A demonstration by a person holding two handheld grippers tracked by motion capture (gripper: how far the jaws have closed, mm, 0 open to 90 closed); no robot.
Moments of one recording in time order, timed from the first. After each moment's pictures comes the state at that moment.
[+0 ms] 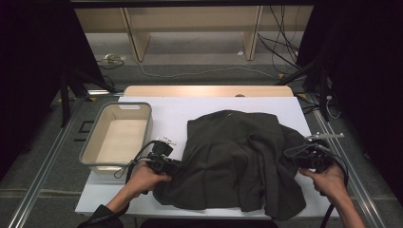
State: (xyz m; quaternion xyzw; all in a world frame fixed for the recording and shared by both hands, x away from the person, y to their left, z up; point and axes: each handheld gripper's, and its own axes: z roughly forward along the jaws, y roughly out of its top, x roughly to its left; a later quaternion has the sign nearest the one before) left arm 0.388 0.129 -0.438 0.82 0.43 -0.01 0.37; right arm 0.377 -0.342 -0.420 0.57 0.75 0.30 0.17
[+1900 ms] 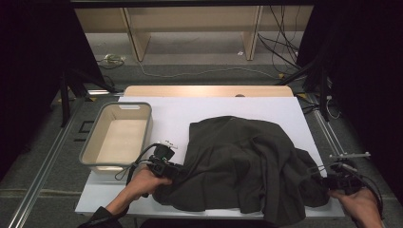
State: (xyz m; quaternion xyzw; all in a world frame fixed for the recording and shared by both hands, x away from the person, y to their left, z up) left arm 0.384 0.125 -0.444 0.83 0.42 -0.02 0.36; right arm 0.325 -0.398 -0.429 0.63 0.73 0.19 0.19
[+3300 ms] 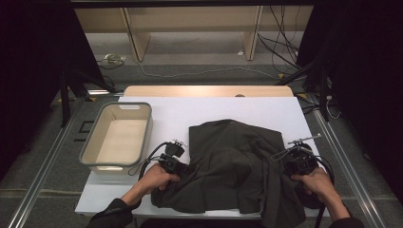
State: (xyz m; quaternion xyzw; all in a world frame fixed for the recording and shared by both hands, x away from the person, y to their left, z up) left arm 0.399 0.099 -0.476 0.85 0.43 -0.06 0.31; right arm 0.381 -0.315 -0.451 0.56 0.79 0.23 0.08
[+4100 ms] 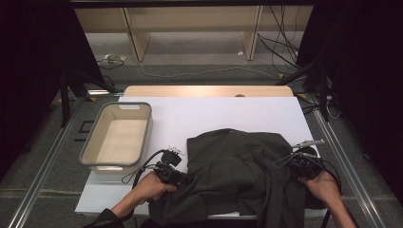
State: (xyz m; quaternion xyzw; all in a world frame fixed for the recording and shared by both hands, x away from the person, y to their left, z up) left arm 0.376 0.106 -0.467 0.85 0.41 -0.07 0.32; right arm 0.369 -0.318 -0.446 0.54 0.79 0.20 0.20
